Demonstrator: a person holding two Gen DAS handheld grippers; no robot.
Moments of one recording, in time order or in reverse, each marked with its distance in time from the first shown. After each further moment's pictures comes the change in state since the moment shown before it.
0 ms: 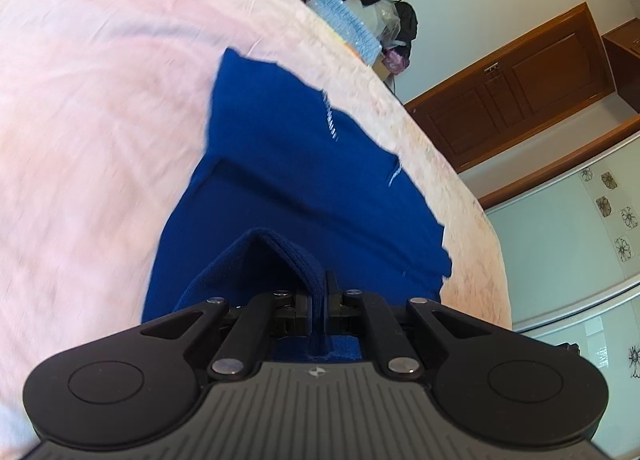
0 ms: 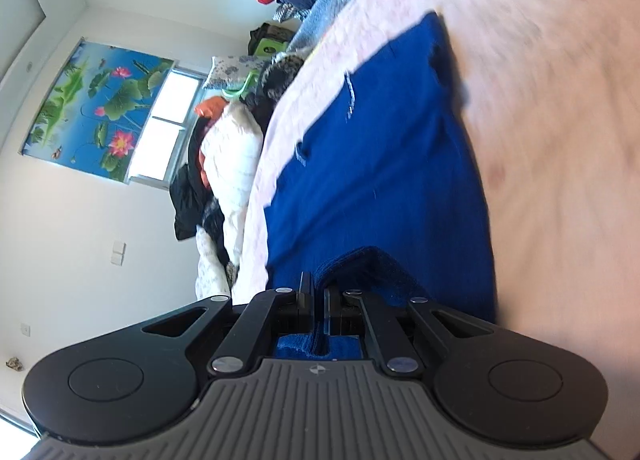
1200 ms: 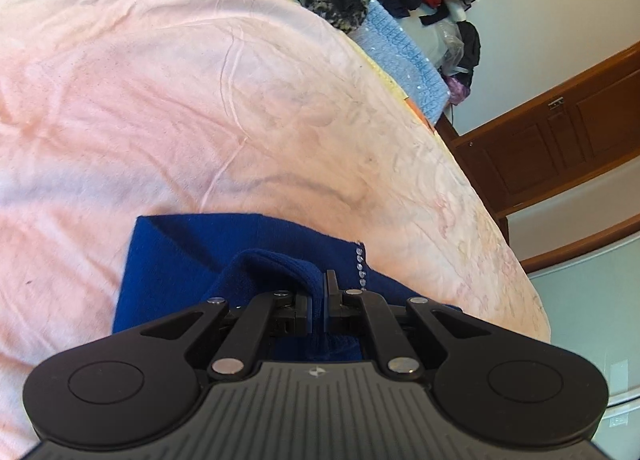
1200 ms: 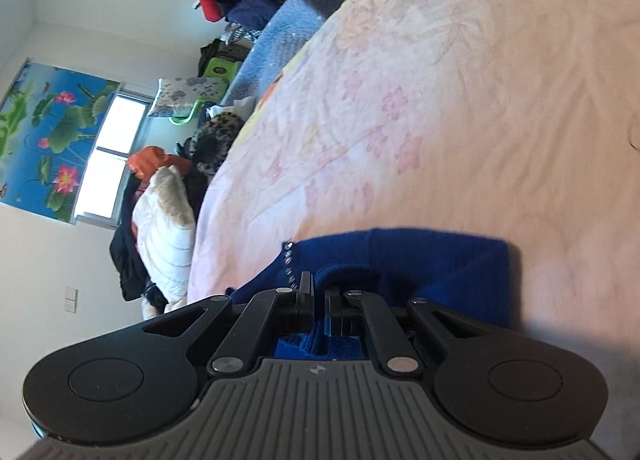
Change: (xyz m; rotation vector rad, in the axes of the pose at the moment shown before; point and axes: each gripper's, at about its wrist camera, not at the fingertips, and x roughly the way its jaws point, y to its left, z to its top) left arm 0.178 -0.005 0.184 -0.104 -0.012 0.154; right arm 0.166 -0.041 0.214 0.034 -0.014 -0.144
